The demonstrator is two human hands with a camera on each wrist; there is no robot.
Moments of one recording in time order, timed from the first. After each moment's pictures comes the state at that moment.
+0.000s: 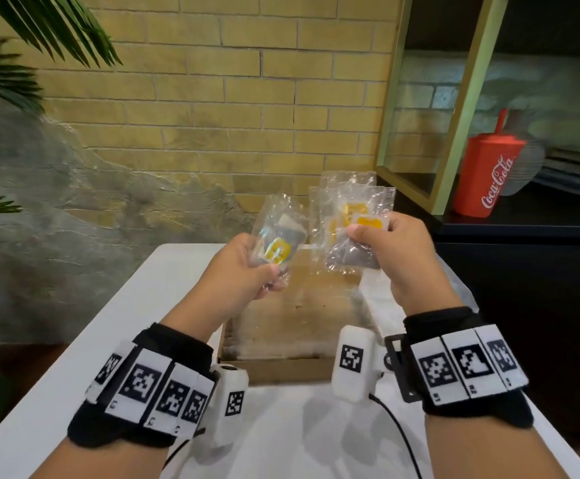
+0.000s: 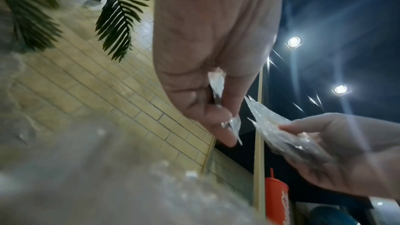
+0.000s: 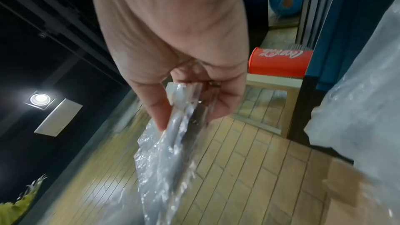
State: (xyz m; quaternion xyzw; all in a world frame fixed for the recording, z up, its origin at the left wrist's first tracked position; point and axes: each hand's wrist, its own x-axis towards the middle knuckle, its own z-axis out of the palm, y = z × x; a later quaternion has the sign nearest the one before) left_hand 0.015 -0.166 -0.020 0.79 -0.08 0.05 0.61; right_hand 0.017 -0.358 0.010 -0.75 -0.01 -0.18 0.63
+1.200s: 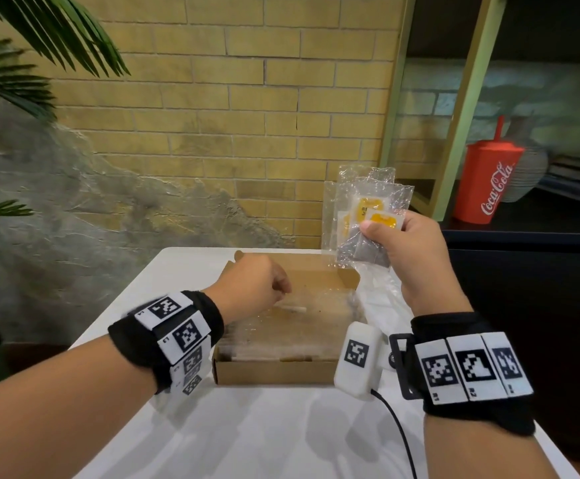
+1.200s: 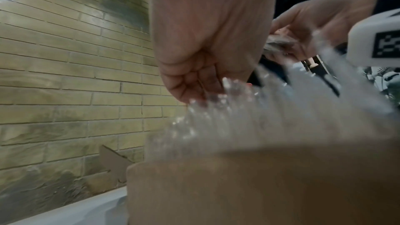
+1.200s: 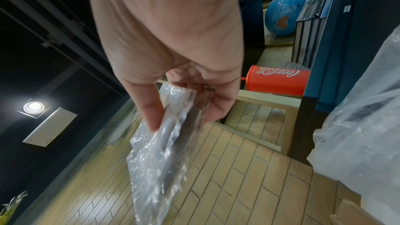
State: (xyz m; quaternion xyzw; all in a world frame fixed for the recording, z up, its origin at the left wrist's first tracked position) left_hand 0.045 -0.176 -0.027 0.96 -0.19 0.07 0.18; right_hand 0.014 -0.375 0.017 -0.74 -0.01 -0.23 0.63
